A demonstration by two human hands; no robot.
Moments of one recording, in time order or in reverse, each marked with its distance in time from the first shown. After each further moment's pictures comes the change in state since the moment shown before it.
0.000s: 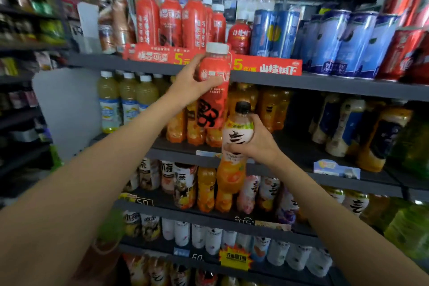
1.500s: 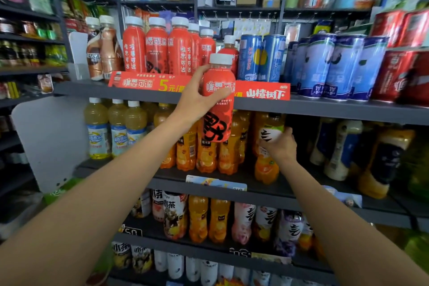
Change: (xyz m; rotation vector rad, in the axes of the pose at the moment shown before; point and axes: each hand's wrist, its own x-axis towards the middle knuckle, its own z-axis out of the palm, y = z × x) left_hand 0.035 0.017 0.036 -0.175 0.073 0.055; right_hand 0.086 0.060 -0.054 -0.124 0.469 0.304
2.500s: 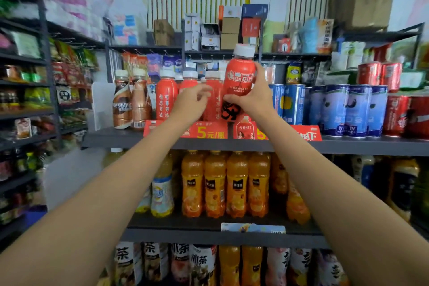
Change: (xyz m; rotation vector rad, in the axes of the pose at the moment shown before) left_hand 0.082 0.005 -0.125 0.415 -0.020 0.158; right_hand -0.036 -0.249 0.029 0.291 0.060 -0.584
